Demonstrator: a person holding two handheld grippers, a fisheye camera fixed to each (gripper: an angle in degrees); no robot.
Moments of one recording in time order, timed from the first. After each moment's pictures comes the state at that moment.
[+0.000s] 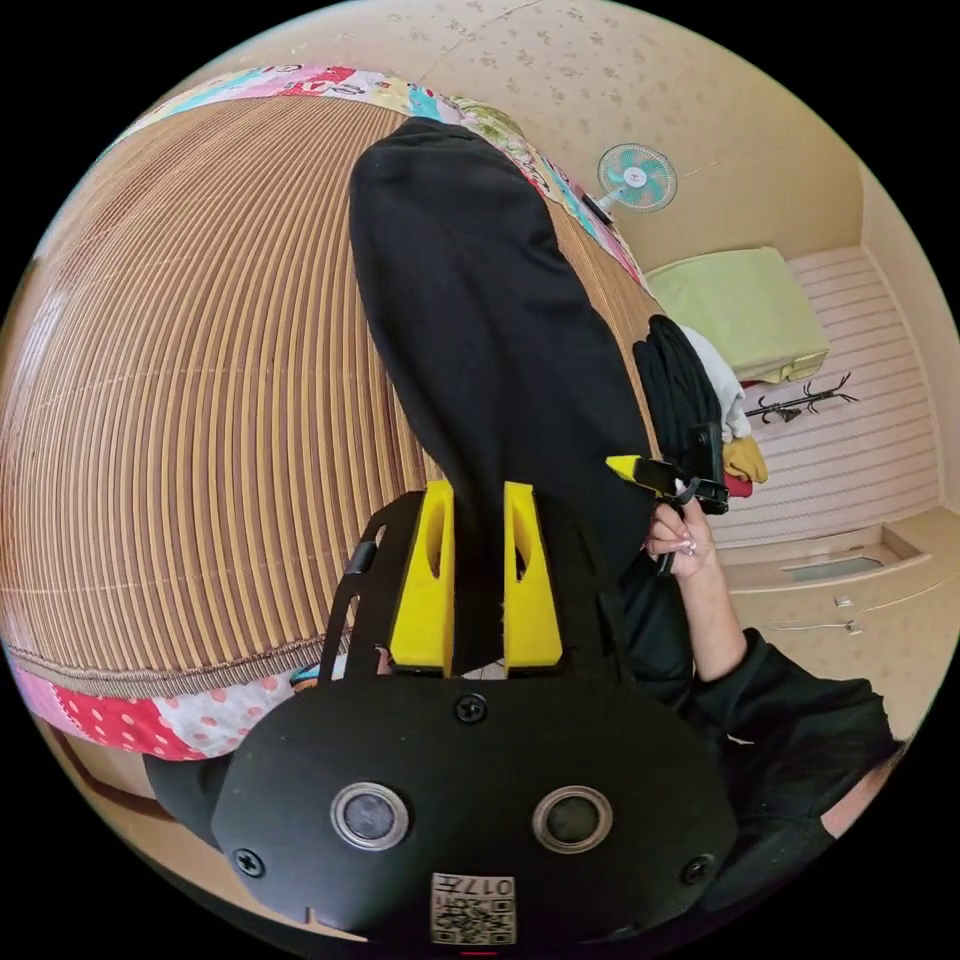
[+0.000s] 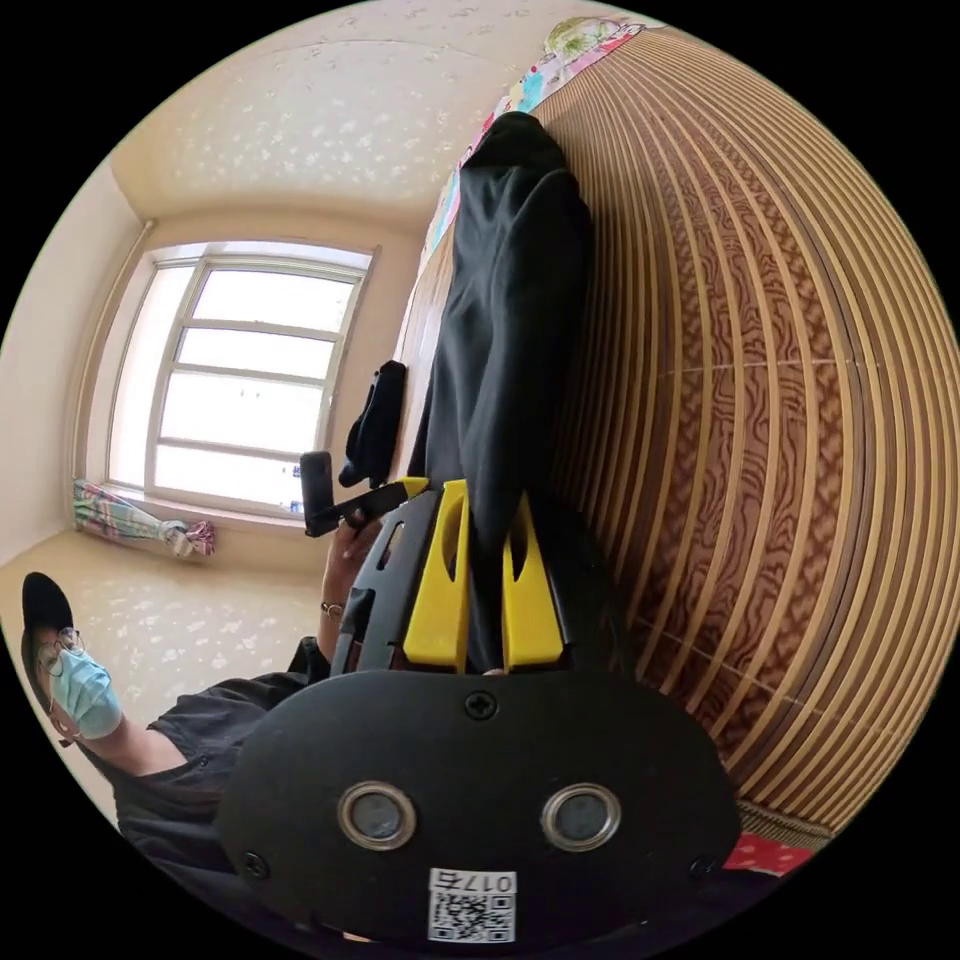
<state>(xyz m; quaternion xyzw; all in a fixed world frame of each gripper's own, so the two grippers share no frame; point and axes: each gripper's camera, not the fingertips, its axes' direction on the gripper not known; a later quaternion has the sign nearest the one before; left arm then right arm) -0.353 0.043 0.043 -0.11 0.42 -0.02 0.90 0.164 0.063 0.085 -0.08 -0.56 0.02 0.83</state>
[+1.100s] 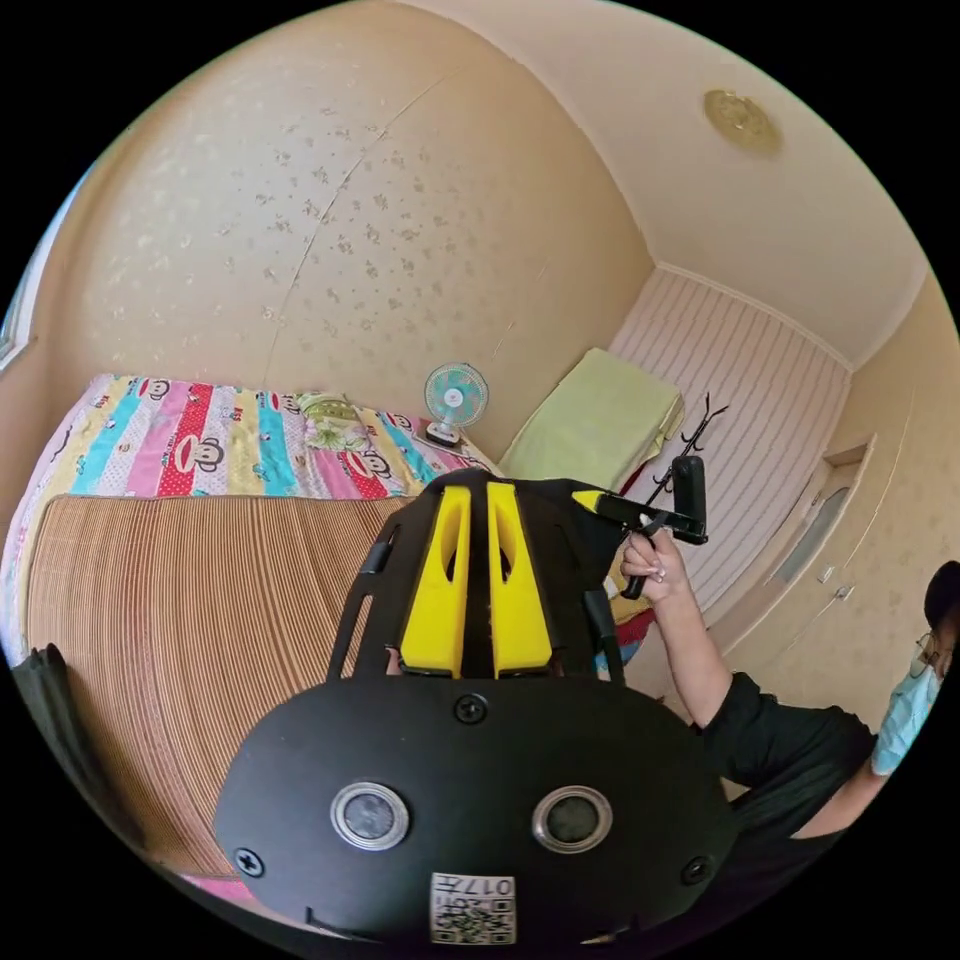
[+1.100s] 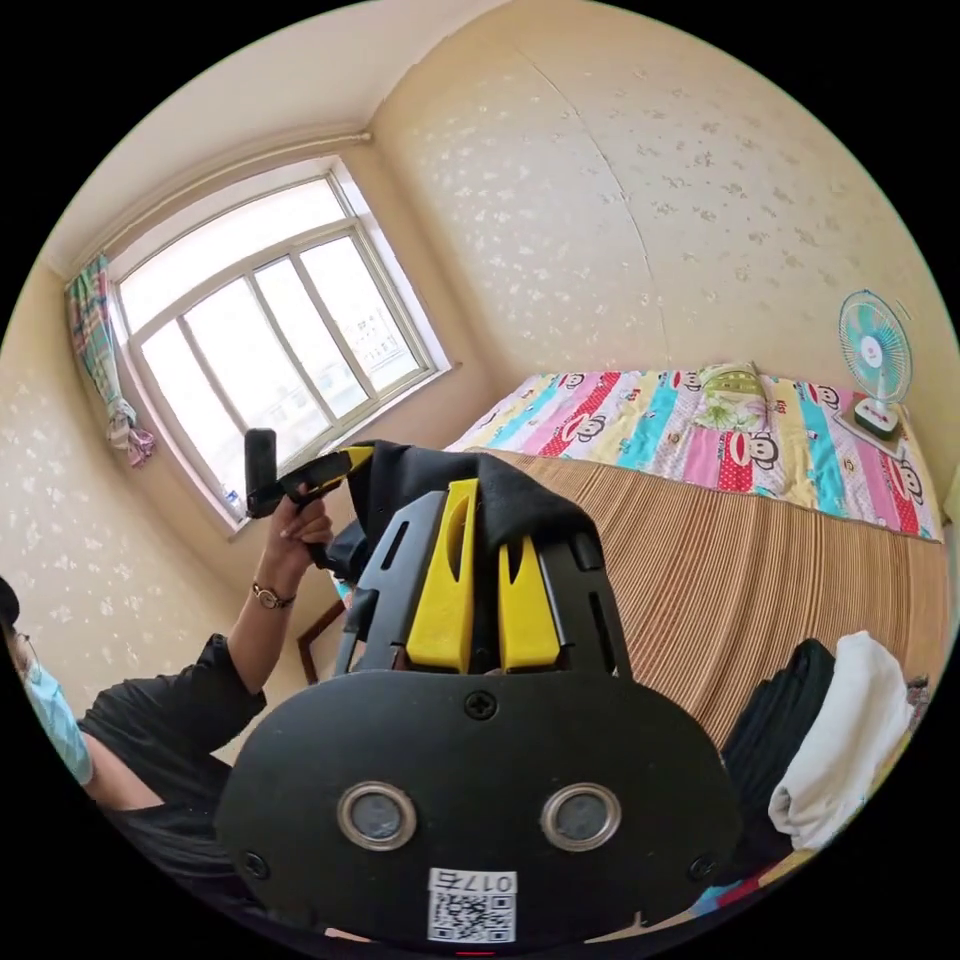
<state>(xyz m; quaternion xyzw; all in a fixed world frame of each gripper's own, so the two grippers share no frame) -0.385 -0.160 -0.250 0.23 0.42 0.08 0.87 0.165 -0.096 -0.265 0.20 -0.33 -0.15 0.91</state>
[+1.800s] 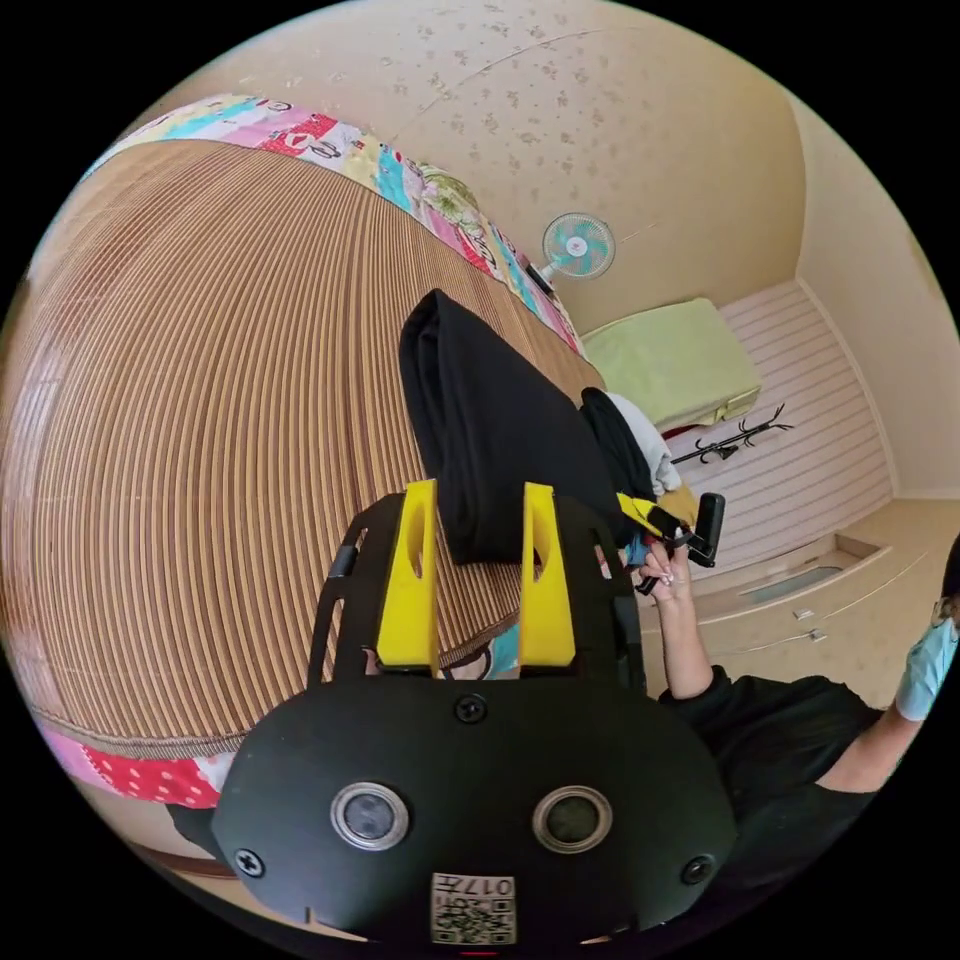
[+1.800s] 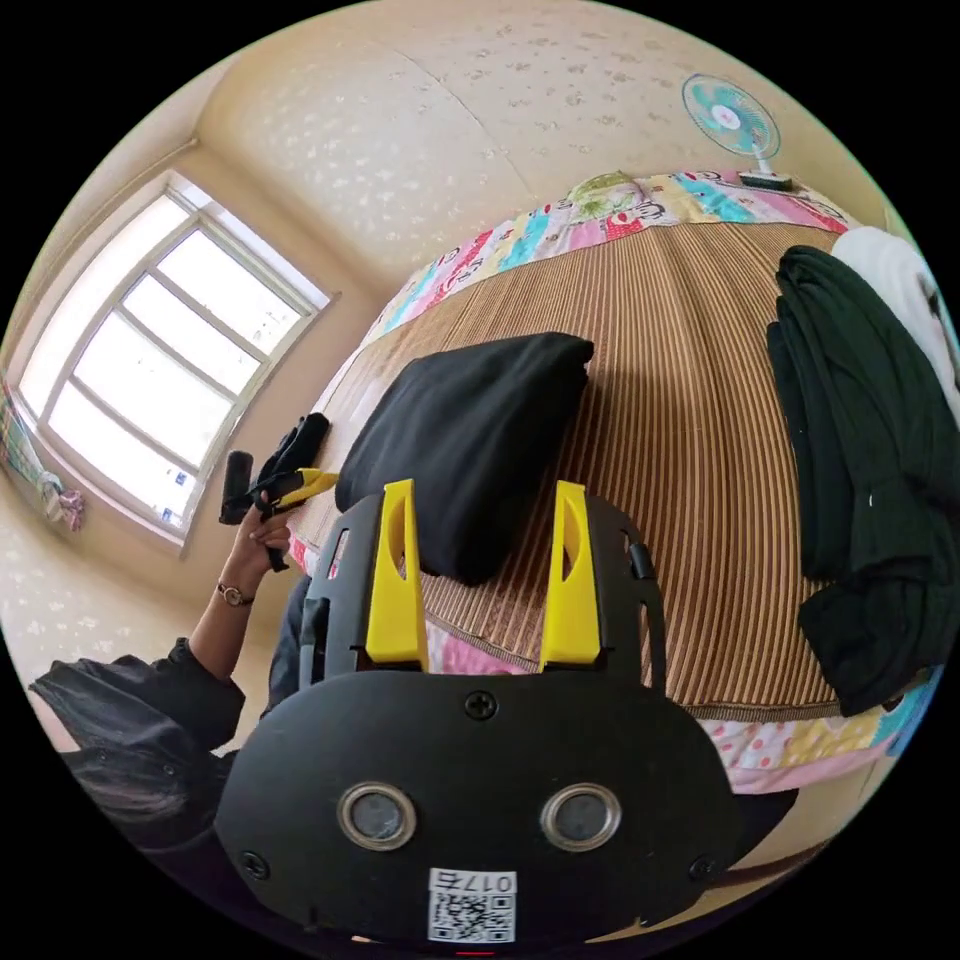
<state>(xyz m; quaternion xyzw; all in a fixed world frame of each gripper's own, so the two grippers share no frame) -0.395 -0.052 0.043 -0.02 0.45 -0.03 0.89 0.226 0.067 -0.017 0.07 -0.35 0.04 0.93</state>
